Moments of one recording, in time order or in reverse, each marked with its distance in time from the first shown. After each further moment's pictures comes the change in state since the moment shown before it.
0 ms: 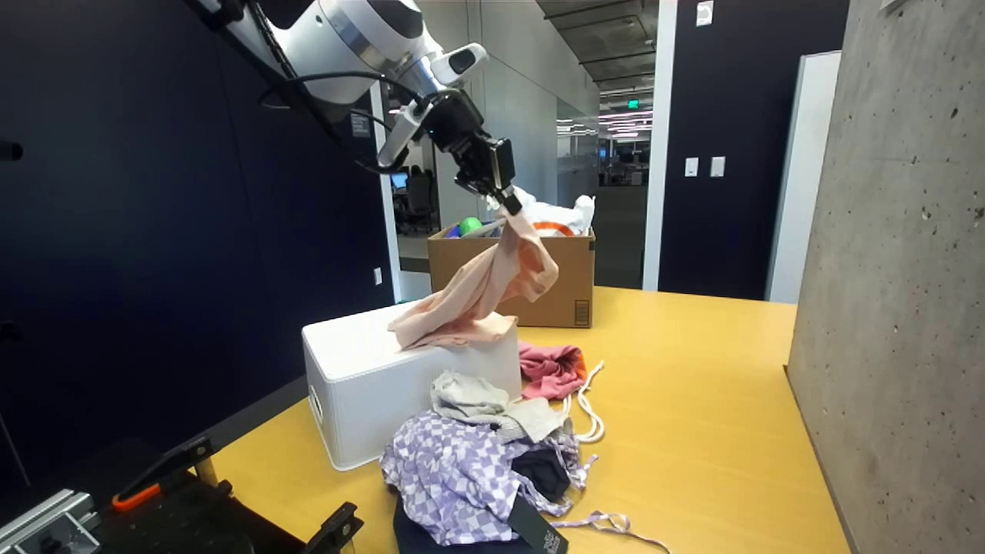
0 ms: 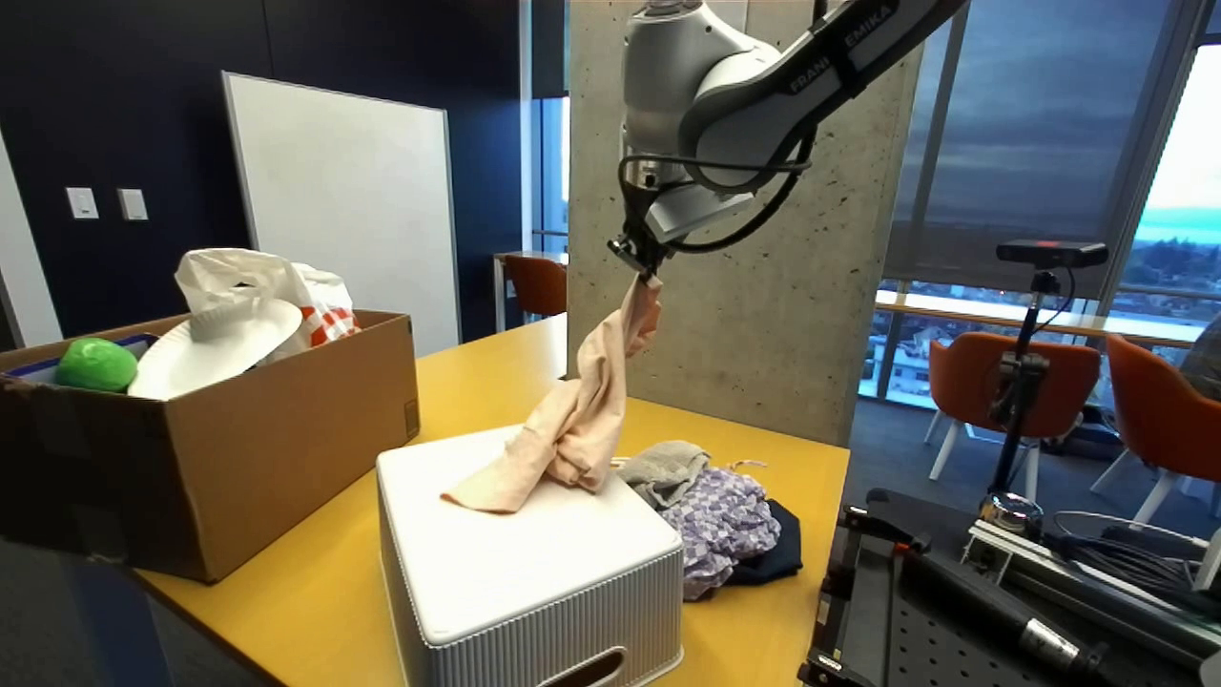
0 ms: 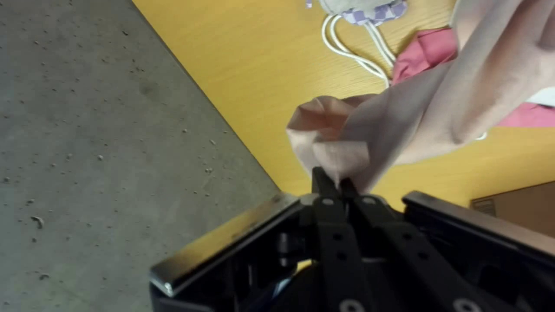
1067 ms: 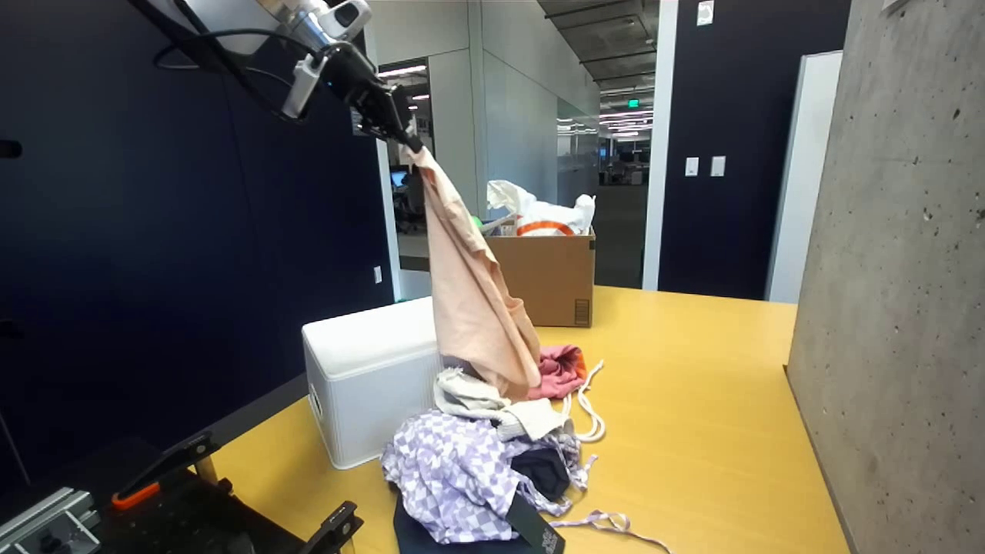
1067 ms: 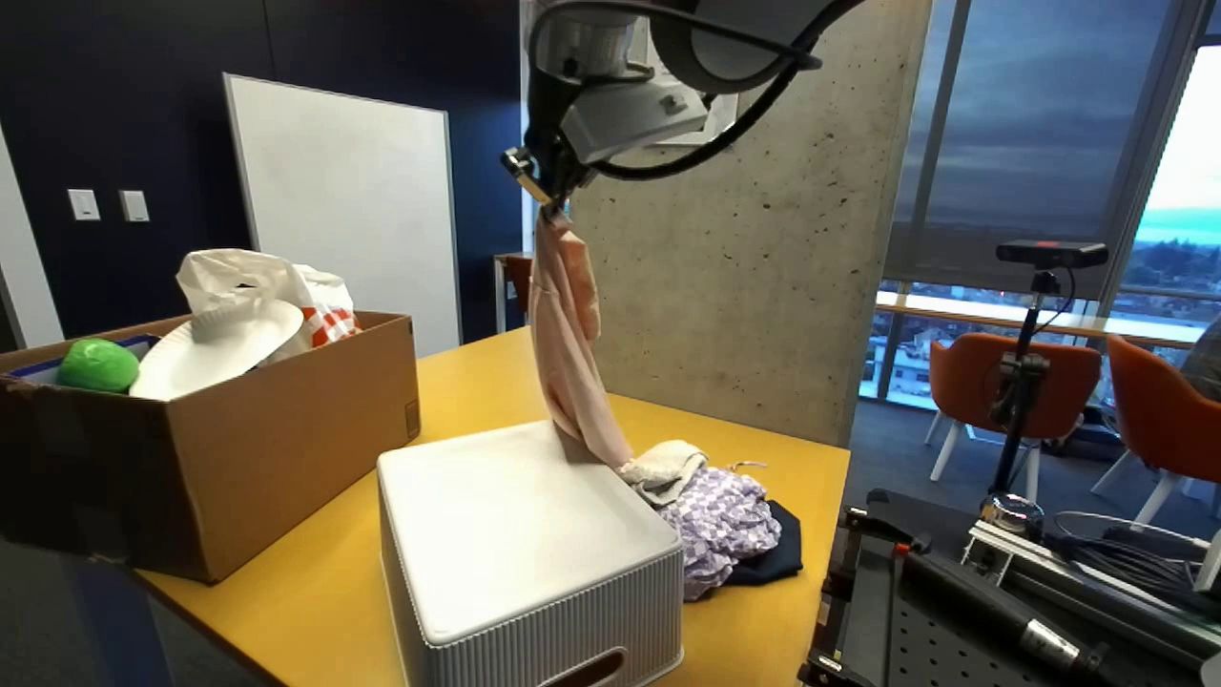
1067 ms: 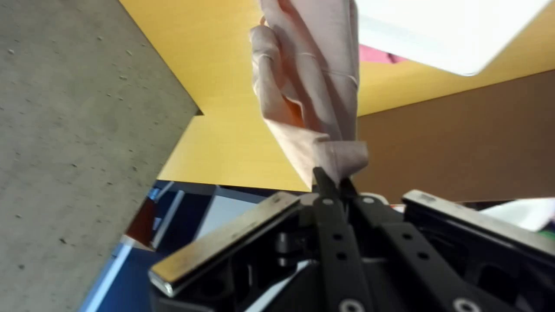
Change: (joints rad) arm 0.053 -0.111 0.289 0.049 -0.174 -0.101 0.157
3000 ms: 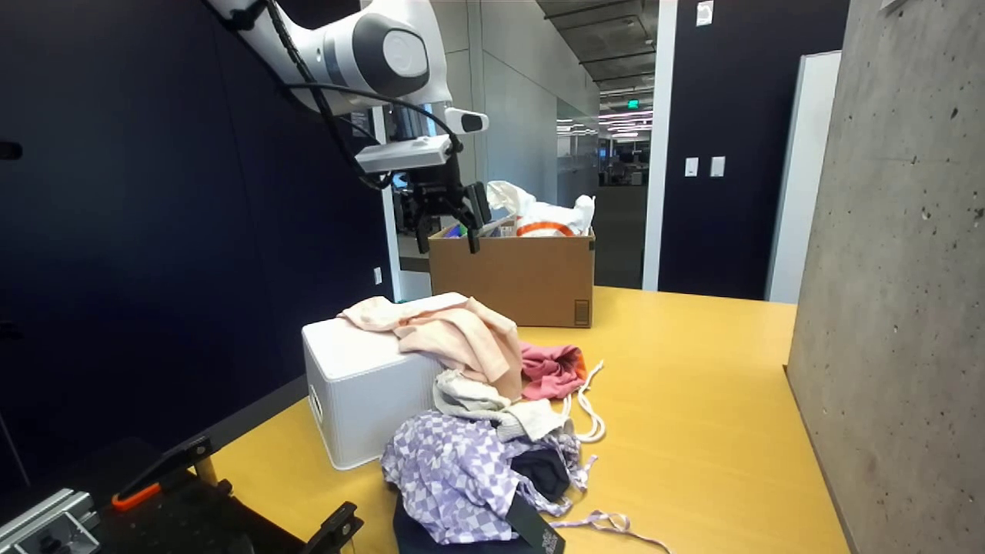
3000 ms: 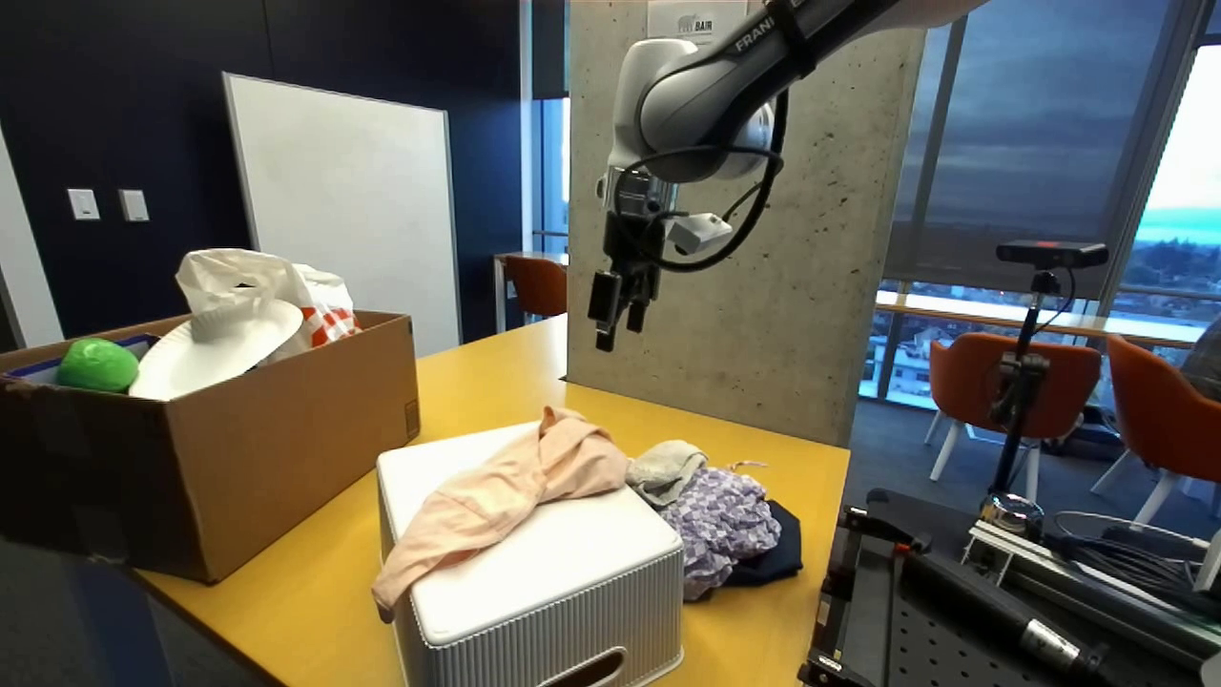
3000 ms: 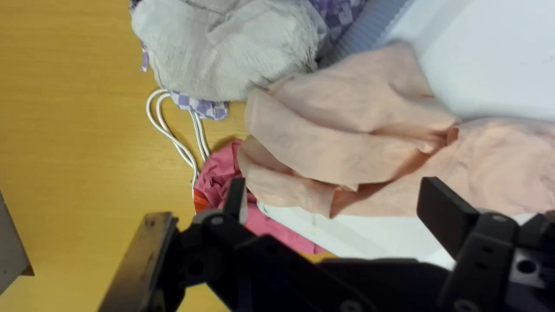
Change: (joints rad) arm -0.291 0.182 0.023 -0.031 0.707 0.033 -1.011
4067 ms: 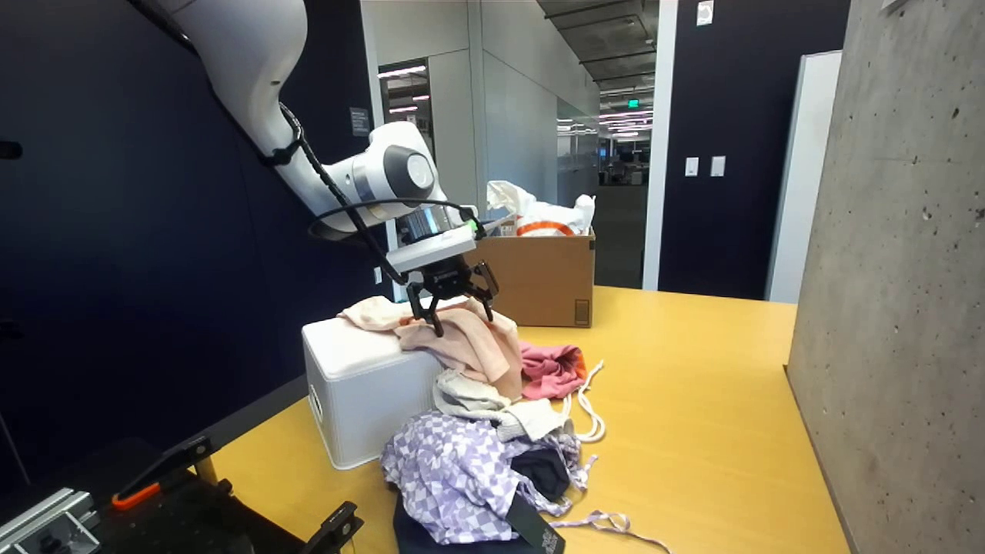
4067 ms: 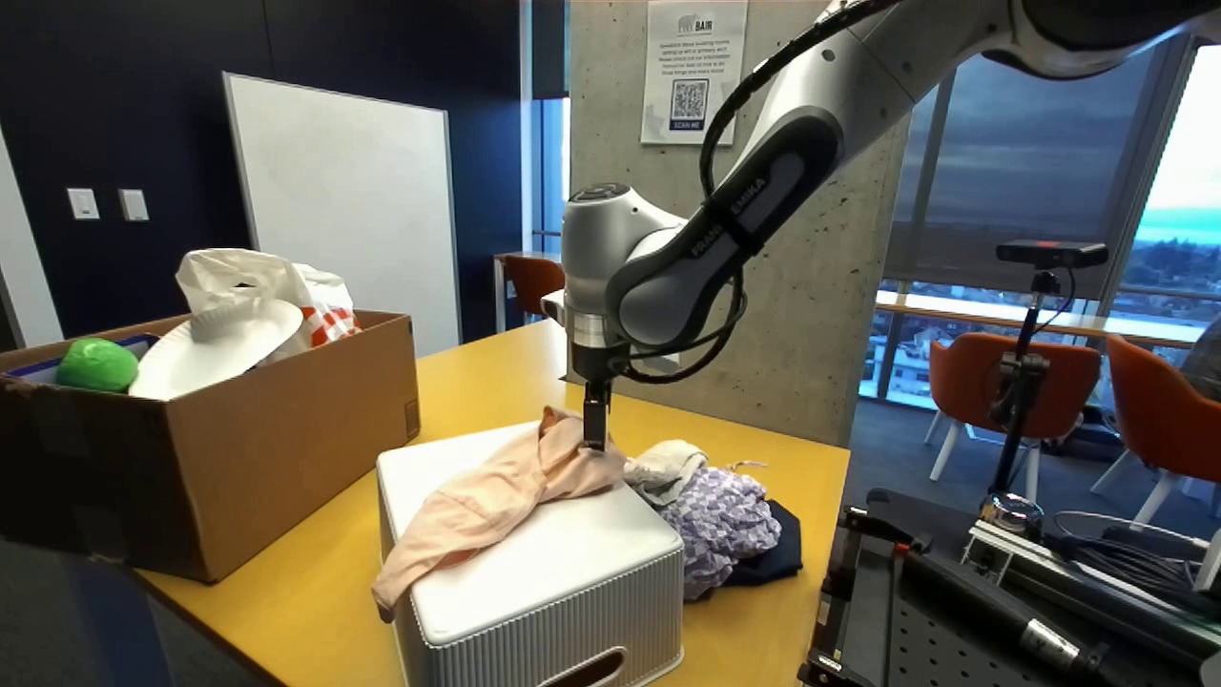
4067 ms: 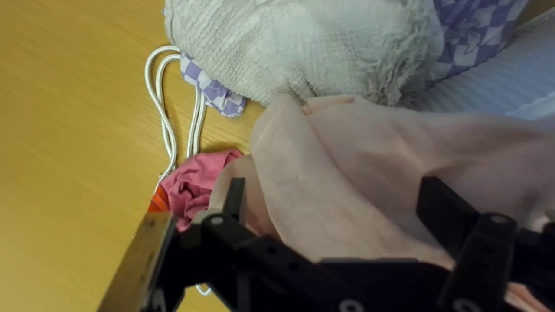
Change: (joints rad) arm 0.133 0.318 -0.099 0.115 -0.311 0.175 -0.085
